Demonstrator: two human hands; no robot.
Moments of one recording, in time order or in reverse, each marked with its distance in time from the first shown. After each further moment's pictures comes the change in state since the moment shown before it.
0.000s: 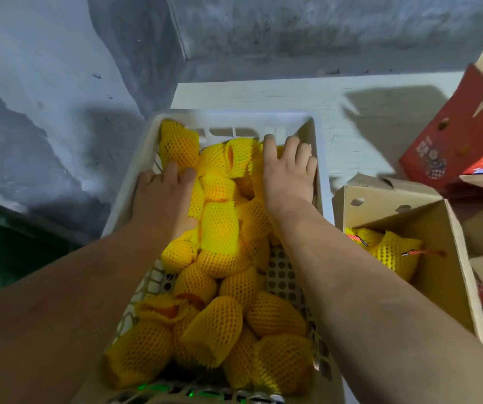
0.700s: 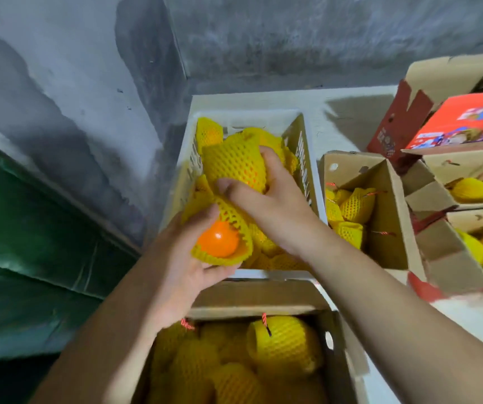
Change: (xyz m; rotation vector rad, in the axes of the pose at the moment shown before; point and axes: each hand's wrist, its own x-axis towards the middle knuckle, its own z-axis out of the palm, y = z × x) left_hand -0.280 -0.003 -0.147 -2.357 -0.314 -0.430; right_hand -0.224 -0.052 -0.210 1.493 -0.266 -0.019
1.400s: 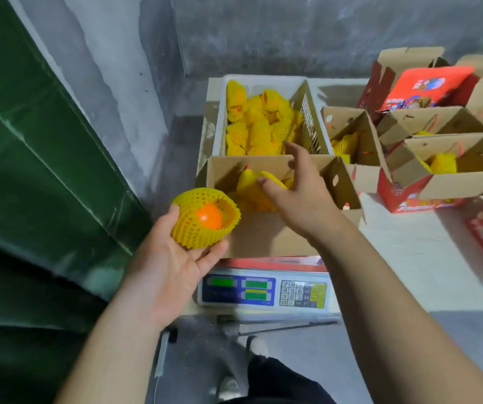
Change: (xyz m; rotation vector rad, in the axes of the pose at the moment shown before) left_hand -0.277 -0.068 -0.125 -0.289 0.104 -0.014; right_hand -0.262 -0.015 0.119 -0.625 0.222 0.062
